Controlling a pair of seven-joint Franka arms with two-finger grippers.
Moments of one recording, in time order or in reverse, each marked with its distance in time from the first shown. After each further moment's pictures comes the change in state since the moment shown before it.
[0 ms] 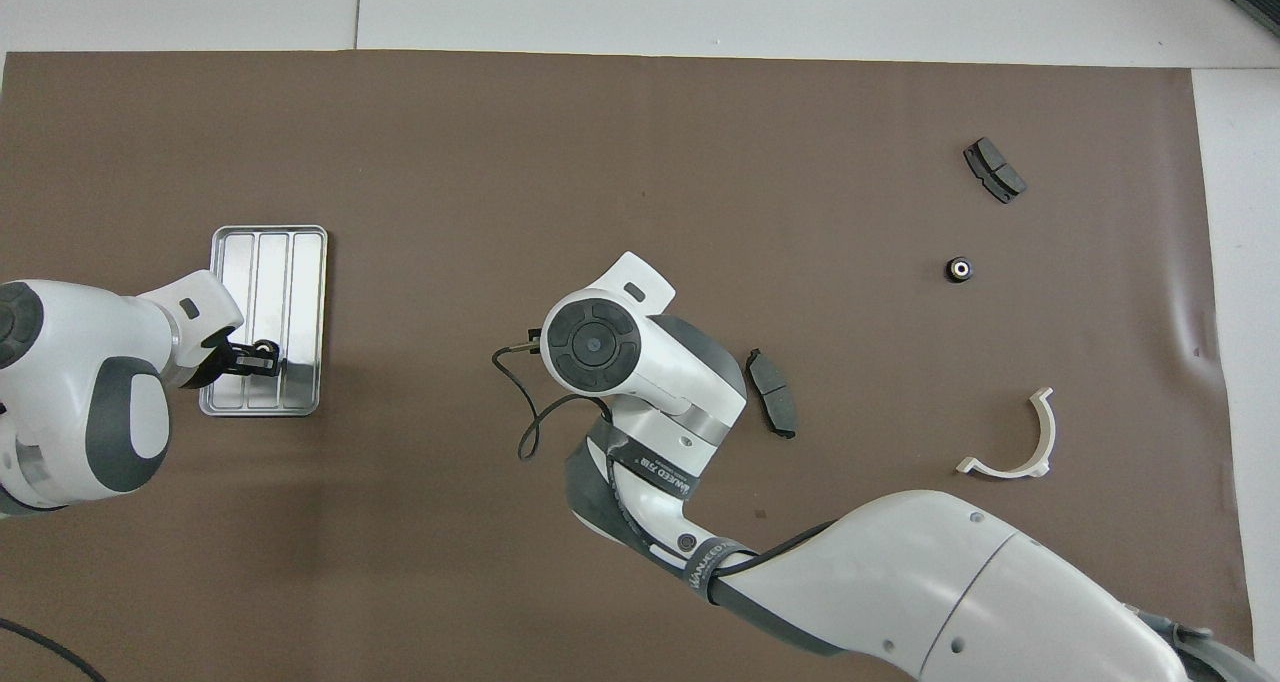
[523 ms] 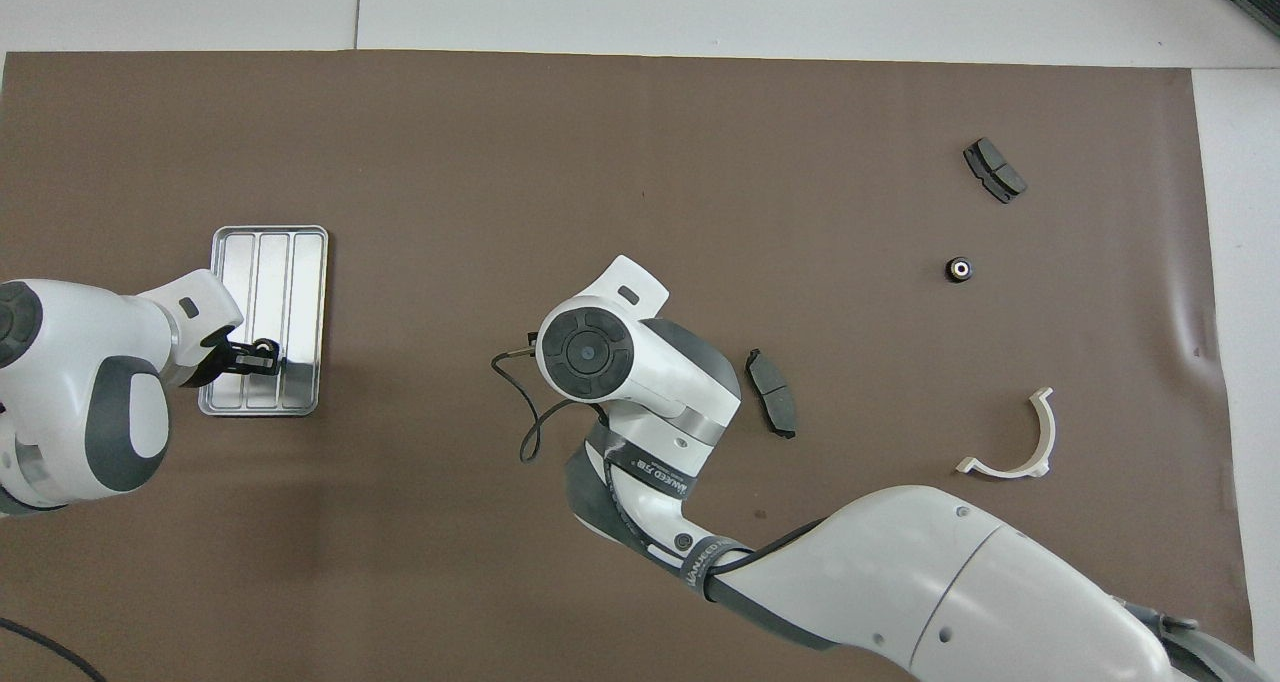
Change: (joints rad) left arm 0.000 0.000 -0.003 0.006 0.000 0.001 -0.003; right arm 0.005 0.018 0.000 0.001 -0.036 0.023 0.000
